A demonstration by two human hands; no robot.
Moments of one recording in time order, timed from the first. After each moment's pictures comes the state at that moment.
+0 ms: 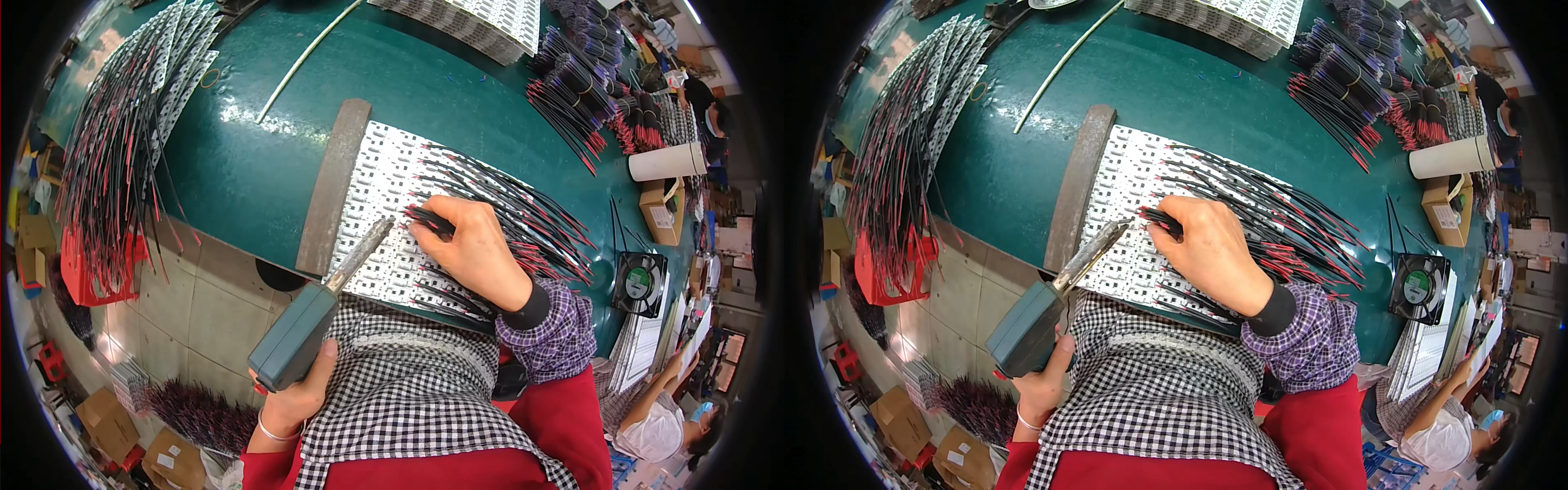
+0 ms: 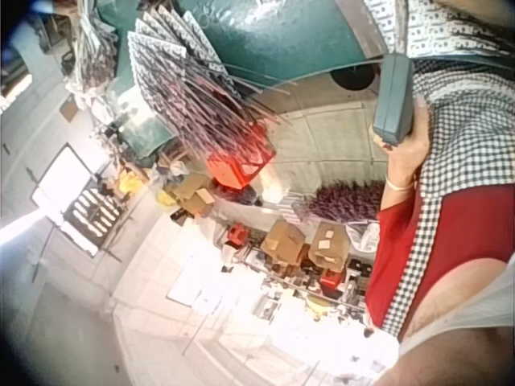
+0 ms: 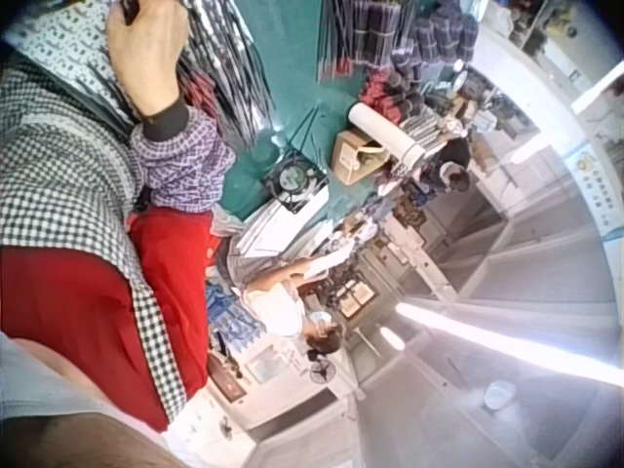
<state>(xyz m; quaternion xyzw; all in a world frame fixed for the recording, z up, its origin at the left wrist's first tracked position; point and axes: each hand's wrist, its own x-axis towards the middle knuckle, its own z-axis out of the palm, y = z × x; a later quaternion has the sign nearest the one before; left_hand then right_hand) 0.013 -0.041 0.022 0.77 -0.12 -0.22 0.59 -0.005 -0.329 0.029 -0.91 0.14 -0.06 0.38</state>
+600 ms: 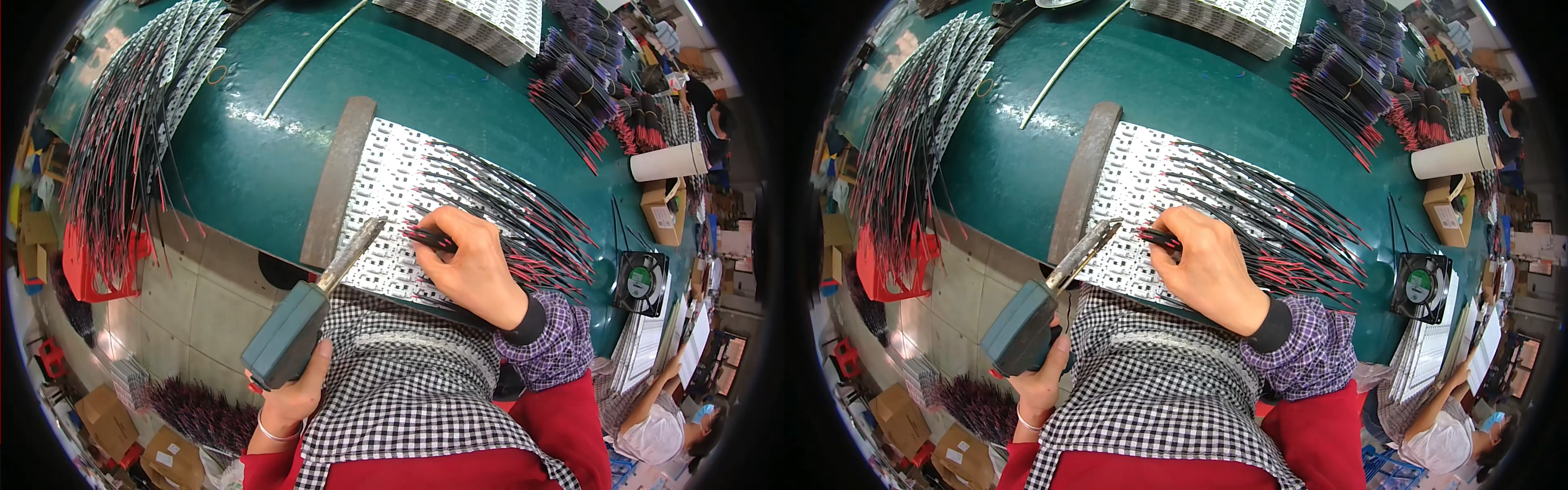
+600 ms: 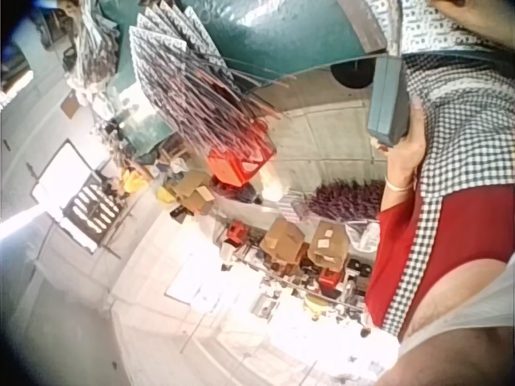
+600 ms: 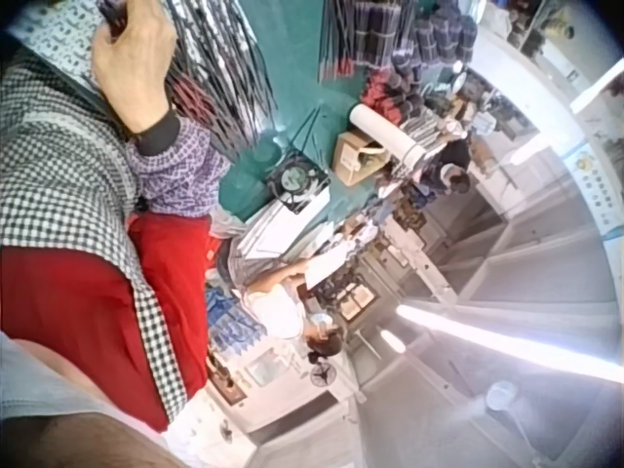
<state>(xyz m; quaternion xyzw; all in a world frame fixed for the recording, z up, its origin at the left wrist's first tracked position) 0.009 -0.032 0.022 0.76 -0.14 -0.20 0.61 -0.020 -0.309 0.032 -0.89 0.12 -0.11 0.43</state>
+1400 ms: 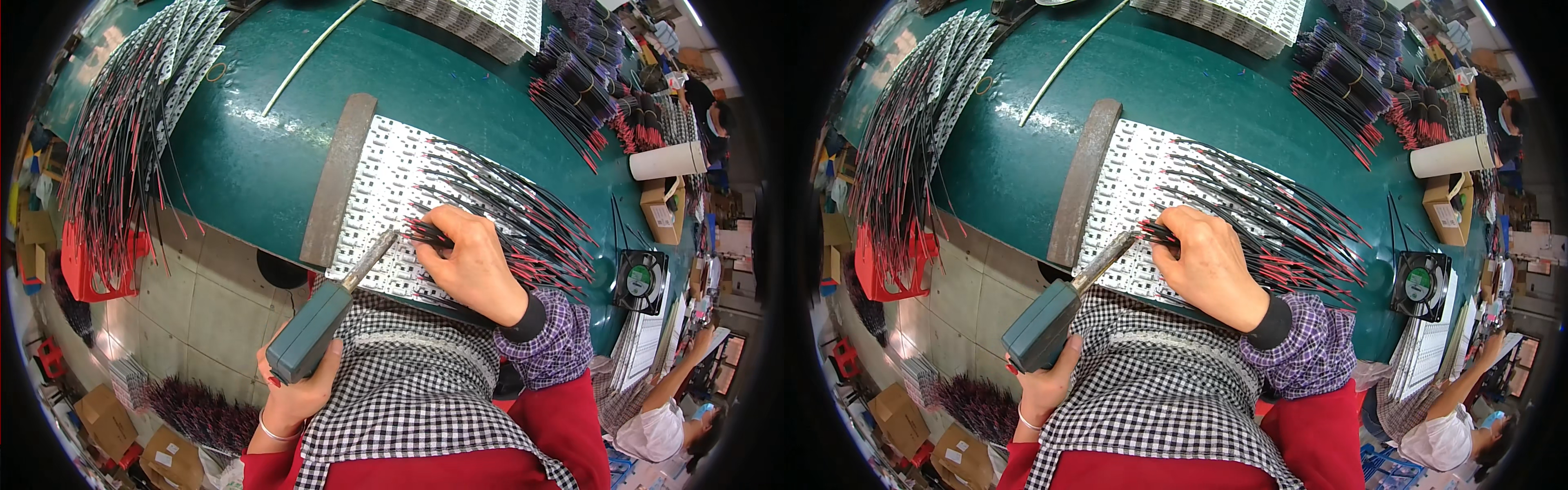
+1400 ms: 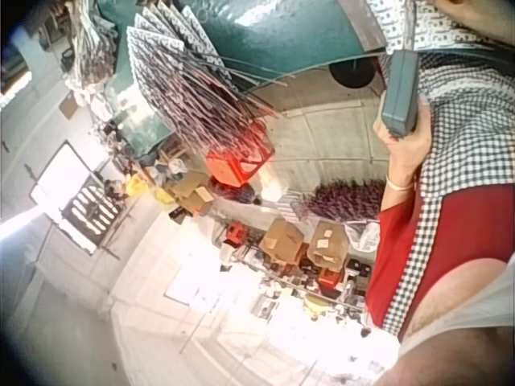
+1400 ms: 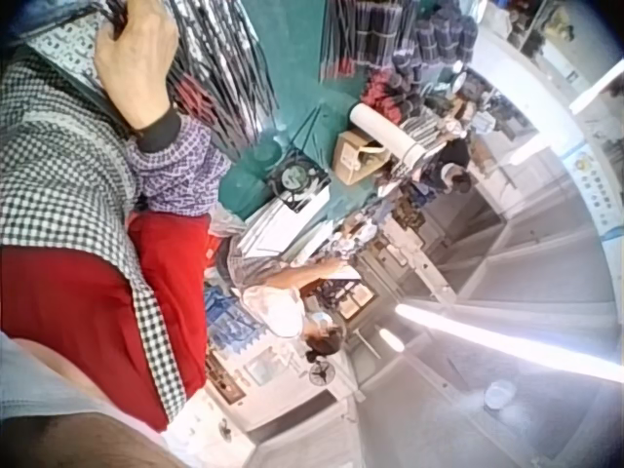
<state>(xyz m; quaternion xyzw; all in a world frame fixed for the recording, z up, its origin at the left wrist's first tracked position) 0.013 -0.044 0.017 0.78 -0.17 -0.18 0.57 -0.020 -0.312 0.029 -0.92 0.14 -0.06 0.37</state>
